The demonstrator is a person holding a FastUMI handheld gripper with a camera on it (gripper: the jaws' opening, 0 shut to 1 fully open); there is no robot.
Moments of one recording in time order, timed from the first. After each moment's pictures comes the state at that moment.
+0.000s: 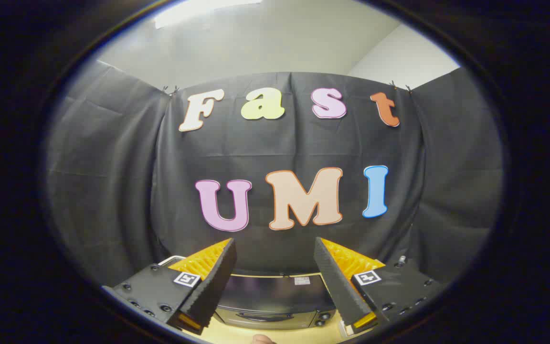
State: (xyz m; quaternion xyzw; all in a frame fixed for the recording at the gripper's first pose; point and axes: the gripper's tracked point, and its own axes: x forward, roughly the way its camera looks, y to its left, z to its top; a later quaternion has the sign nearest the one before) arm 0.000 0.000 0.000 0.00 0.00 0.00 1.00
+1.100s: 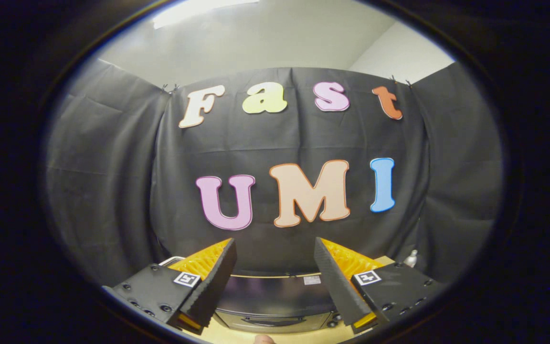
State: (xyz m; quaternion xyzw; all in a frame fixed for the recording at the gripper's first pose) arm 0.034 0.017 -0.044 0.01 0.00 0.00 1.00
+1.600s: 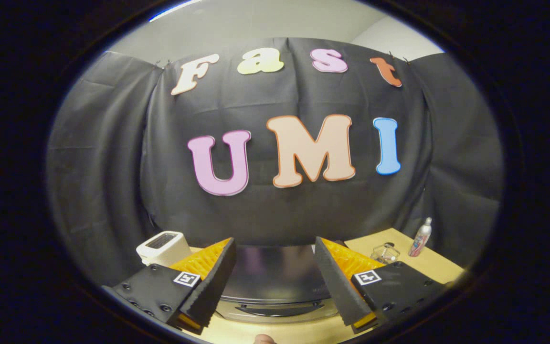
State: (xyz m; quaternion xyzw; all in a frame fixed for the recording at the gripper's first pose) arm 0.066 0.024 -0.183 0.01 0.09 -0.01 1.00
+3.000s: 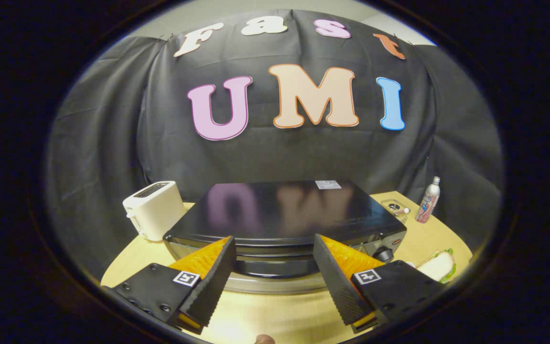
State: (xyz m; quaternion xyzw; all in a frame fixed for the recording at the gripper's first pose) arm 0.034 0.020 -0.311 -0.01 0.19 0.00 0.98
